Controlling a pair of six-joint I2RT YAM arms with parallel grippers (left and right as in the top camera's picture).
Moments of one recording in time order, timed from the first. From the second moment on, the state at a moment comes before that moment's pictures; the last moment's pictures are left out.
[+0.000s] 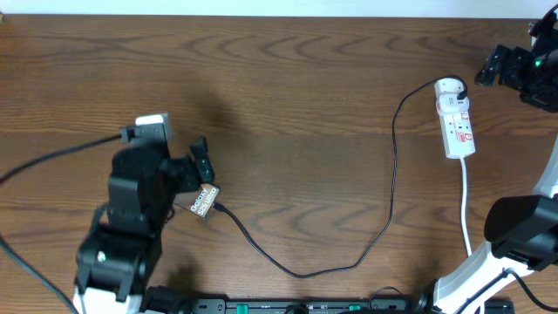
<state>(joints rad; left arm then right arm) -0.21 0.78 0.82 -0.58 -0.11 -0.30 -0.35 1.96 2.22 -1.52 -0.16 0.07</state>
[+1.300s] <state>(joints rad) 0.04 0.01 0.01 -0.01 0.04 -0.14 -0.35 1.96 2.22 -1.52 -0.16 0.07</state>
